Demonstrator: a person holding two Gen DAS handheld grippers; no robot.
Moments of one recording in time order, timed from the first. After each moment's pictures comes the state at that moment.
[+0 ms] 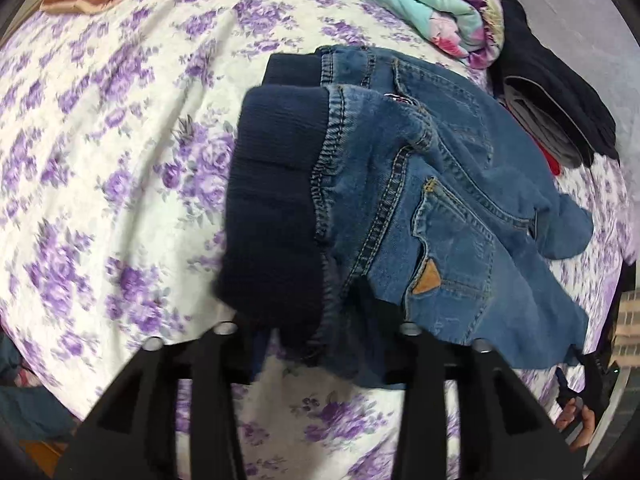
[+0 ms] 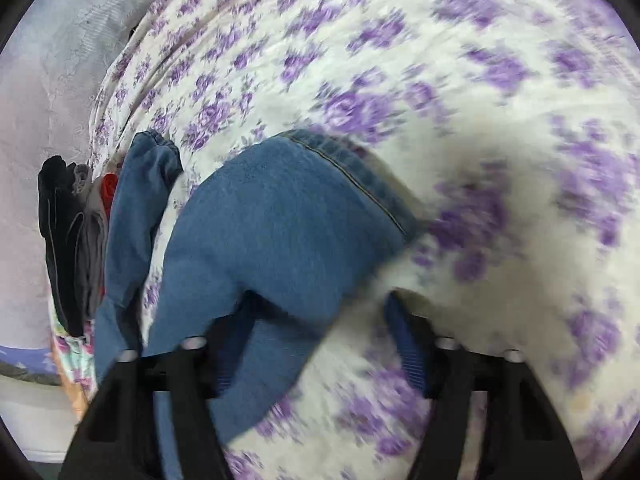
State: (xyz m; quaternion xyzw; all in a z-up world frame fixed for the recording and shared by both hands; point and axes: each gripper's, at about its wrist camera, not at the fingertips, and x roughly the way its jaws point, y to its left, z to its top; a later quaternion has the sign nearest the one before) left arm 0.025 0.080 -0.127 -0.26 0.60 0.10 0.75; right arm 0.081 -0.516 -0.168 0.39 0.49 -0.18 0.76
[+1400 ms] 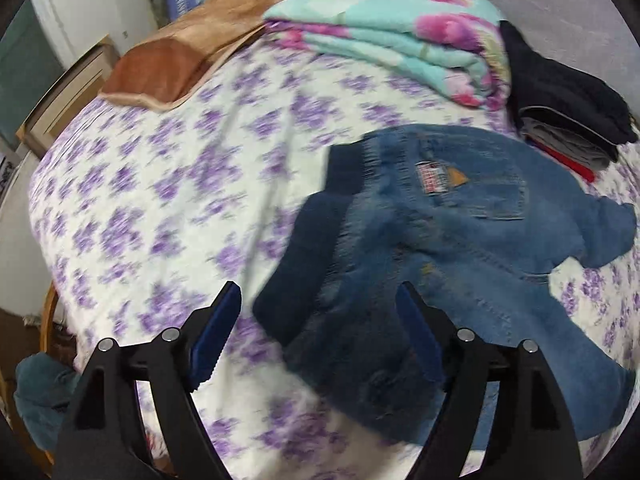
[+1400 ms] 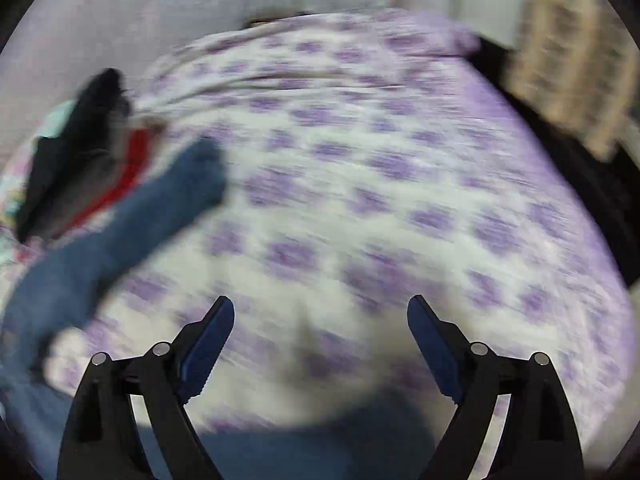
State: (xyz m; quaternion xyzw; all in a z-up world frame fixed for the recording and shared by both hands) left arm 0.006 0.075 -0.066 -0.10 0.52 0.20 0.83; right arm 0.138 -0.464 -0.075 0.07 0.45 -0.16 0.88
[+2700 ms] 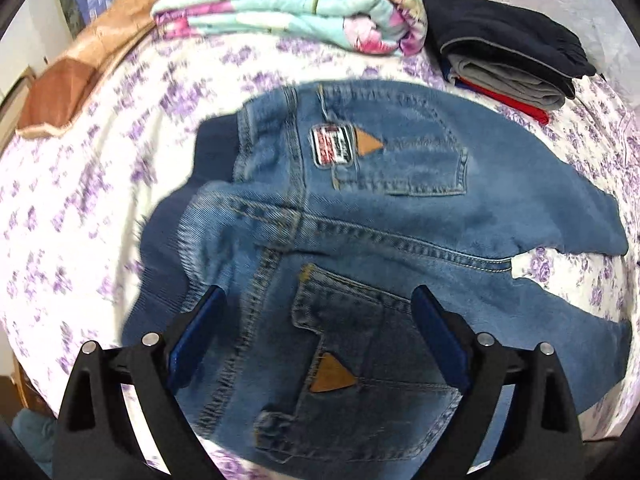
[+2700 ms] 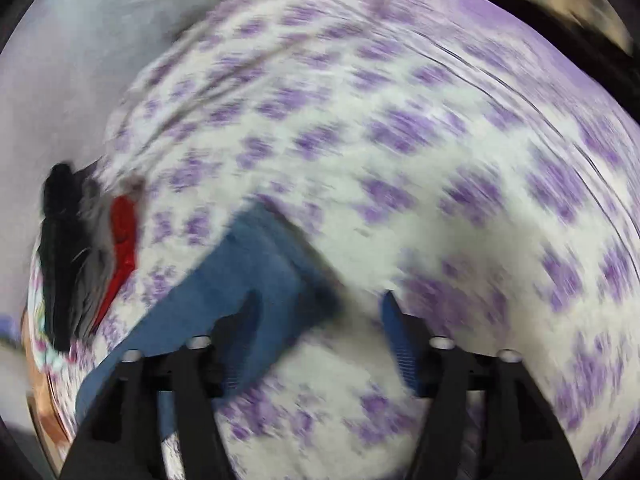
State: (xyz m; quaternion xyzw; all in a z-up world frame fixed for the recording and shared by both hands) left arm 0.061 0.029 -0.110 -0.07 0.55 0.08 0.83; right arm 0.179 -0.511 -0.097 0.24 0.46 -0.15 0.84
